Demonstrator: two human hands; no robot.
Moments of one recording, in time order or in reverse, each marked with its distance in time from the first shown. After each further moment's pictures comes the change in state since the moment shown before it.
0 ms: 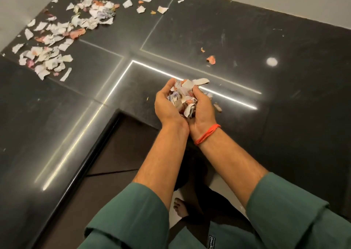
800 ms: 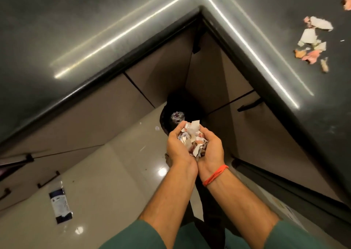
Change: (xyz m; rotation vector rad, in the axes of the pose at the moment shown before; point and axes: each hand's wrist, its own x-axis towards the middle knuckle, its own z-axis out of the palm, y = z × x) left_hand -0.082 -0.059 -0.270 -0.394 0.542 -0.231; right_hand -0.111 0.169 -0.172 -0.362 0.328 0.497
